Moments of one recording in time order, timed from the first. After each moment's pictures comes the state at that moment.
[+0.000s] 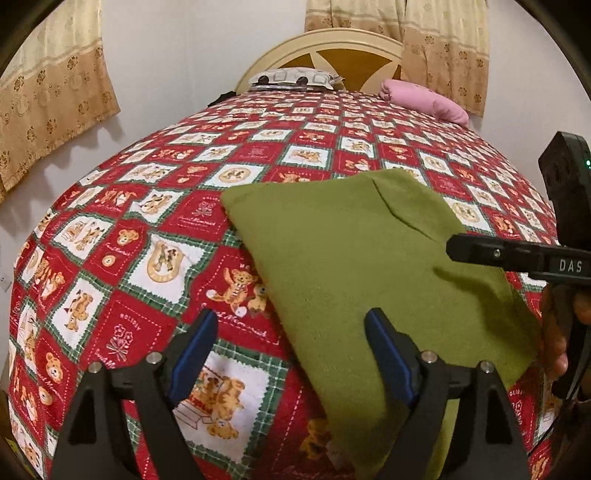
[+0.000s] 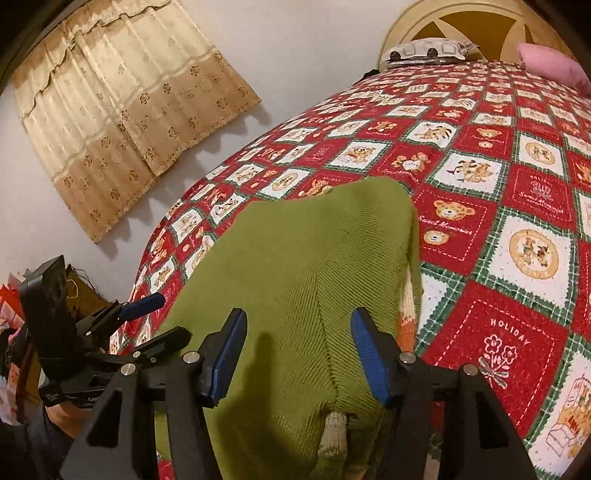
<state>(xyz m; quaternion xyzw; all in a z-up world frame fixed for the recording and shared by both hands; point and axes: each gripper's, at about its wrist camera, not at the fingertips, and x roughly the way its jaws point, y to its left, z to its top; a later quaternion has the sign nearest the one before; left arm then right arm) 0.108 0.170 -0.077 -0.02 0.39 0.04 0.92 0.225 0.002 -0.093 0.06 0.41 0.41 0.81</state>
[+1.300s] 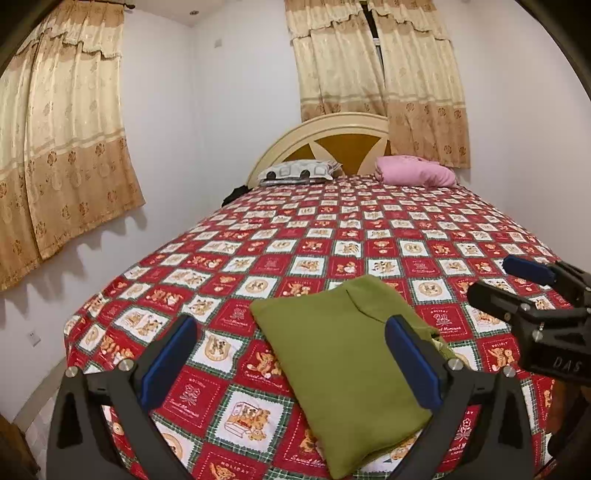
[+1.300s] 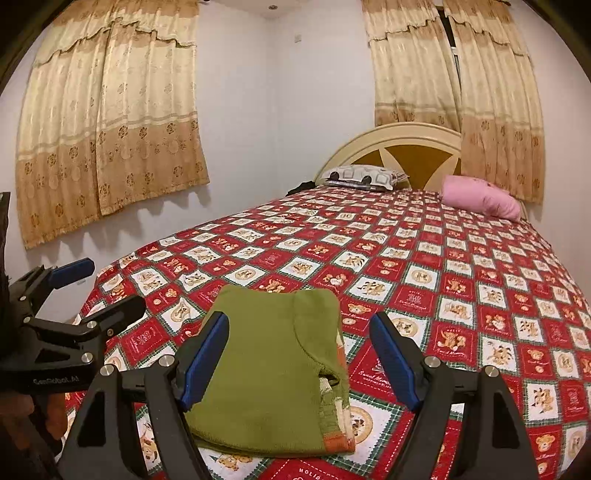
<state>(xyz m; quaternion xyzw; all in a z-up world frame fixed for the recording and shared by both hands) 0.029 0.143 0.033 0.04 0.22 0.07 0.97 0.068 -0.012 0.026 -0.03 0.20 0.23 0.95</state>
